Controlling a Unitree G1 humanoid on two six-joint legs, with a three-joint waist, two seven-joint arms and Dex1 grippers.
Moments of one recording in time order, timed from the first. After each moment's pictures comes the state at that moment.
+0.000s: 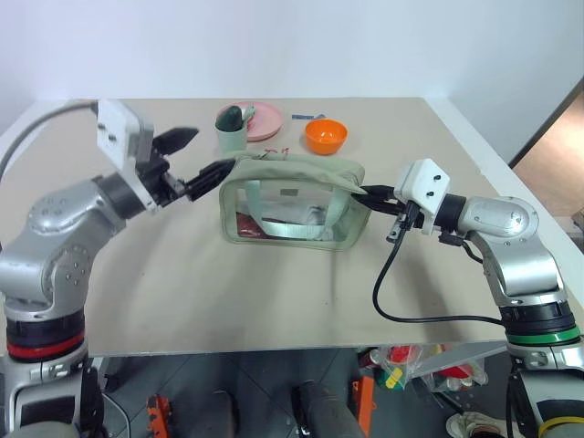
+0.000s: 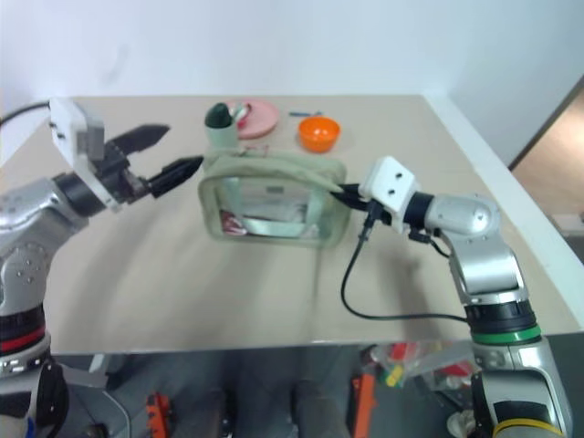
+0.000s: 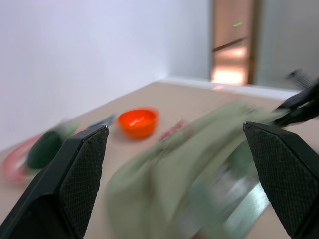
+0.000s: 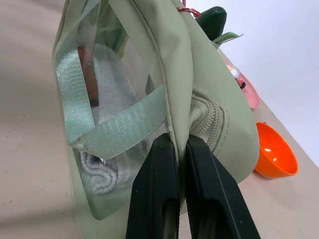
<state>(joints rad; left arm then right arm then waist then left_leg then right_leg) -0.50 0.60 0.25 -0.34 -0.57 0.65 -0.65 -0.59 -0.72 0.02 -0.03 0.16 0.14 0.96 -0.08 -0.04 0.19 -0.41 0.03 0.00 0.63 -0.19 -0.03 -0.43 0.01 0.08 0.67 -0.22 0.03</state>
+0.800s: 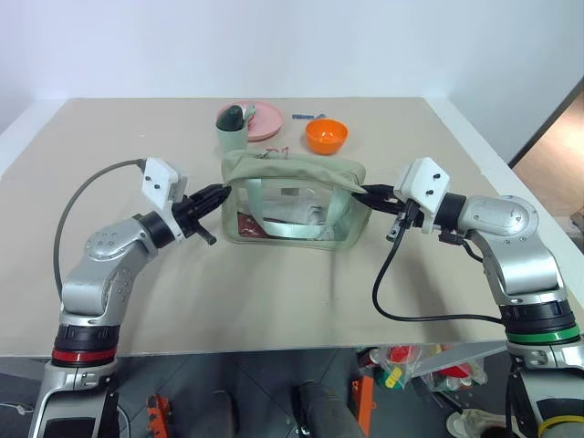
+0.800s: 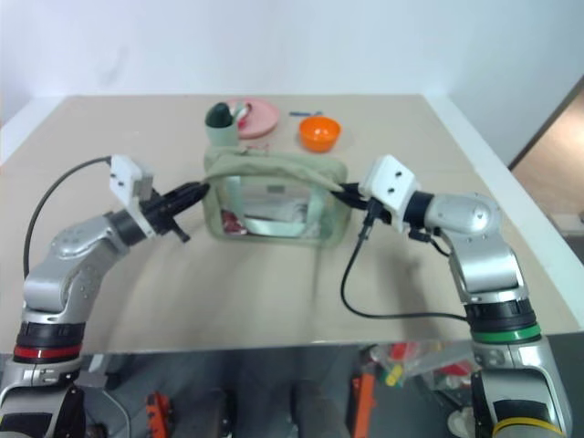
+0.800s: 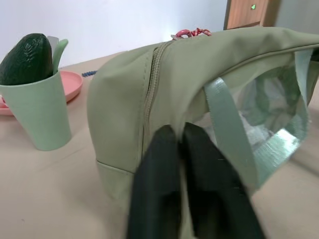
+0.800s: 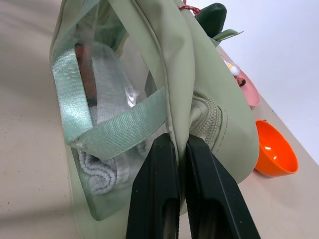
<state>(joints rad) -0.48 0.48 0.11 -0.09 -0.47 0.42 -0.69 -0.59 -0.72 0.02 -0.04 0.15 0.17 0.96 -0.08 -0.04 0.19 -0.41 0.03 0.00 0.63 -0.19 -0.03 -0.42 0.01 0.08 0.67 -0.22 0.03</state>
